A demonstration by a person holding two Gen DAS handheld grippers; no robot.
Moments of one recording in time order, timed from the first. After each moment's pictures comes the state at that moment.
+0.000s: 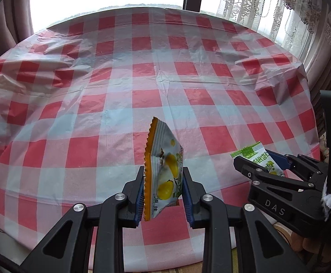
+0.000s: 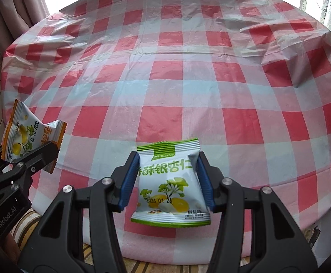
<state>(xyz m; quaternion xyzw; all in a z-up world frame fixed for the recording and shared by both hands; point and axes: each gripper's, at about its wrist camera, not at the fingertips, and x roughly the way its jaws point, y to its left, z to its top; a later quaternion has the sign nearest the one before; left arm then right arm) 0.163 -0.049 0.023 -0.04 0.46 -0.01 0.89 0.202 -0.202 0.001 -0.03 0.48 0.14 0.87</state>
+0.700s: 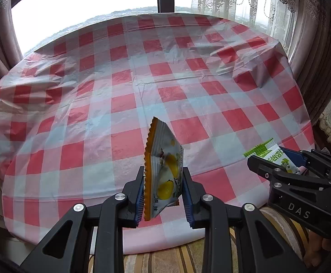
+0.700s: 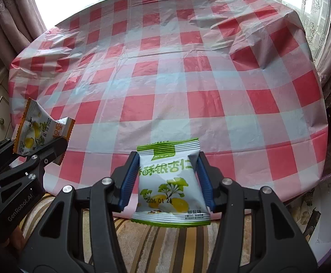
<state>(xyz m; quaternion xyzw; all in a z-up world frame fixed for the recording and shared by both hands) 0.141 -0.103 0.039 0.02 0.45 -0.03 0.89 0.161 -0.261 0.021 0.01 0.47 0.12 0.87</state>
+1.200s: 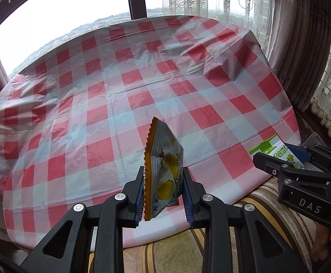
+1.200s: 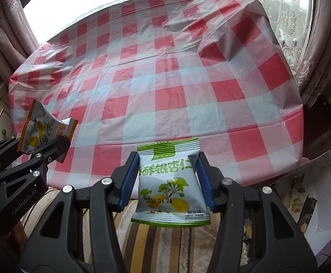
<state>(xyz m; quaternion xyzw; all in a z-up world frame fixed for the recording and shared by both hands) 0.130 -0.158 0.050 0.07 0.44 -0.07 0.89 0.134 -0.325 0.032 0.05 0.46 0.10 0.88</state>
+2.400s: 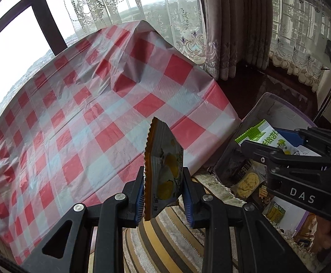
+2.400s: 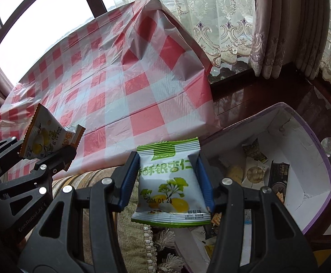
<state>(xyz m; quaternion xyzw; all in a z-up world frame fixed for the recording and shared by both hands) 0.099 -0.325 0.056 0.20 0.43 -0.19 0.86 0.074 -0.470 0.026 0.14 0.44 0.00 0.89</state>
